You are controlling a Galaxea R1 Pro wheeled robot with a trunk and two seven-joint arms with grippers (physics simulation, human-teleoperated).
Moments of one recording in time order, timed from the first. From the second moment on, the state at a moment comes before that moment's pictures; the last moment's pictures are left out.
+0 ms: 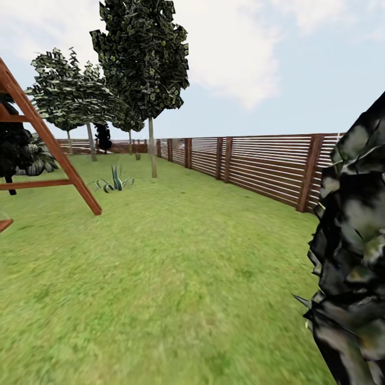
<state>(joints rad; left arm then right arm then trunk) 0.00 0.01 0.02 -0.20 0.11 0.01 -0.09 -0.09 -0.01 0.00 -0.04 0.00 -0.22 0.00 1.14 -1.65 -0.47</state>
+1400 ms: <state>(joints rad) 0.00 0.01 0.02 -0.20 0.11 0.01 -0.09 -0.09 -0.01 0.00 -0.04 0.00 -0.22 0.00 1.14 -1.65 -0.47</state>
